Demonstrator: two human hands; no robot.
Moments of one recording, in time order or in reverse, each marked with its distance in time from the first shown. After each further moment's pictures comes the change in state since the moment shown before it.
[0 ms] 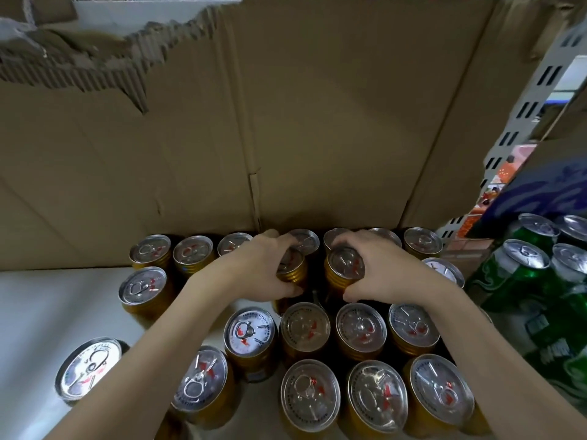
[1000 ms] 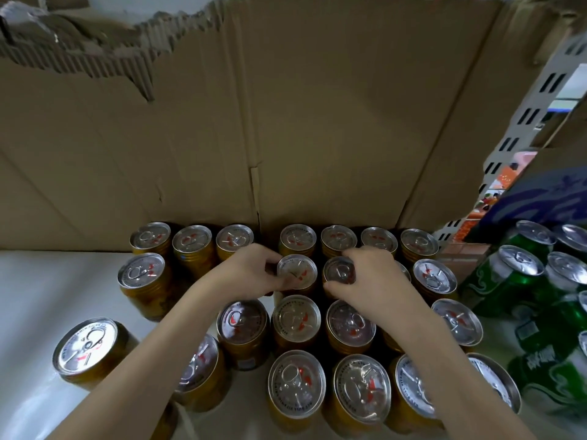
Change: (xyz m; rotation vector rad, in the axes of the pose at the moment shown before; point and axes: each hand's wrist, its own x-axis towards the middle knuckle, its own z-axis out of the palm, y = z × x) left_hand -0.010 -0.004 0.019 -0.444 -0.003 -0.188; right_hand -0.014 -0.017 0.026 -0.153 0.205 0.179
